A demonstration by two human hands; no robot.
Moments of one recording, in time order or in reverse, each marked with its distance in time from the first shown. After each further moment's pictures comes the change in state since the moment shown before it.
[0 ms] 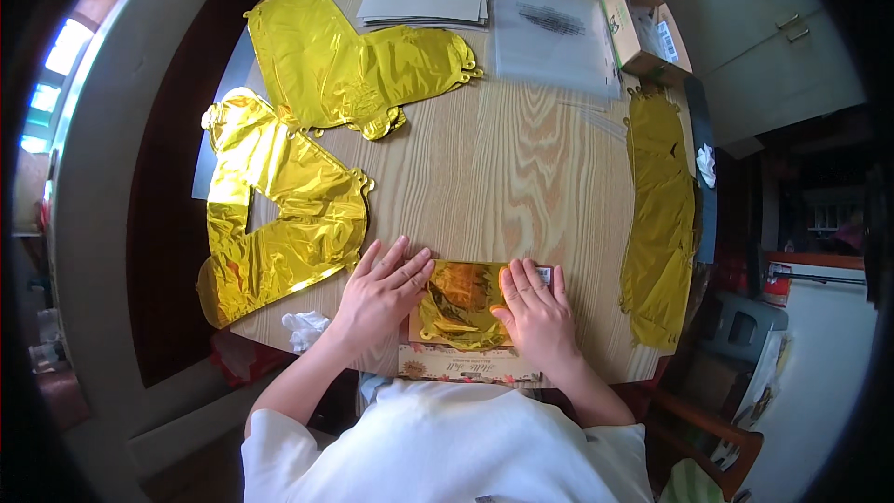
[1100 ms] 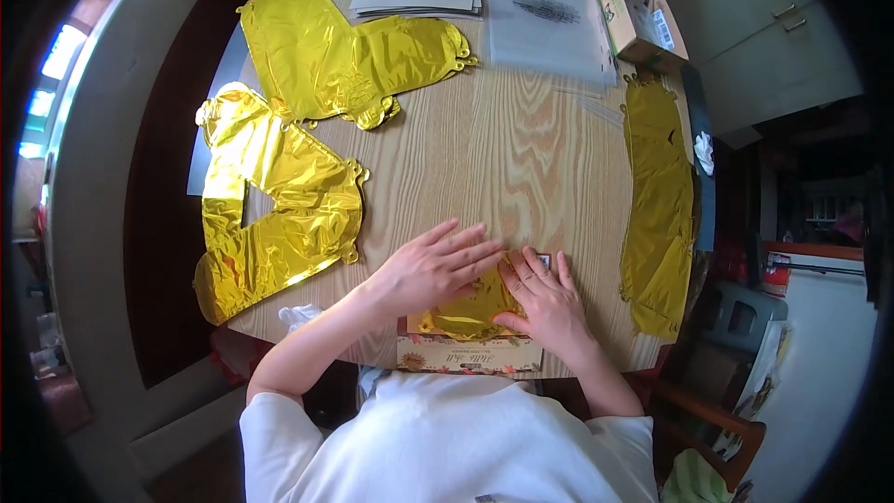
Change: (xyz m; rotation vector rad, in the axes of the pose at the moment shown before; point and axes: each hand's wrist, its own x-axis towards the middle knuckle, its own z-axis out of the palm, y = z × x) left_hand 0.064 0.014 0.003 -0.095 -0.092 0.439; right_hand -0.004 0.018 -0.008 0.033 -0.126 -0.066
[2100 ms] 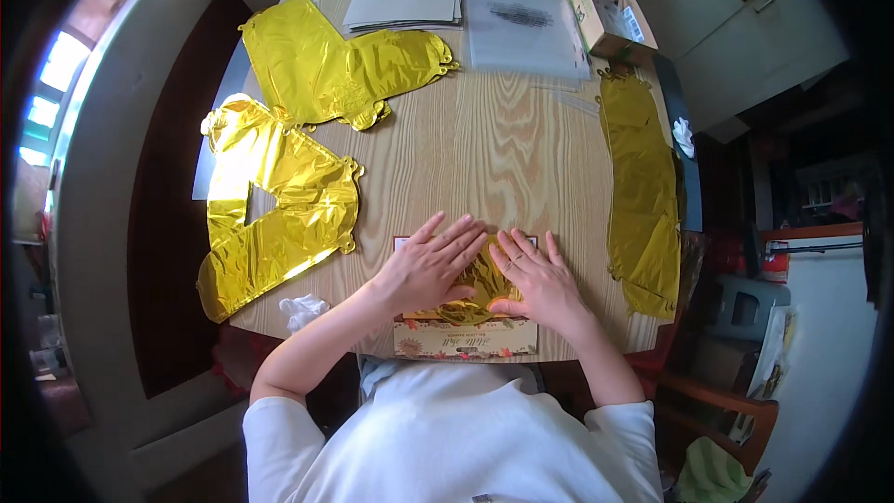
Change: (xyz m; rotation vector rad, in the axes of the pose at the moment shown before) left_hand -0.007 0.022 0.014 0.127 -0.035 -0.070; right_hand -0.005 0.008 0.003 0.013 -0.053 -0.042
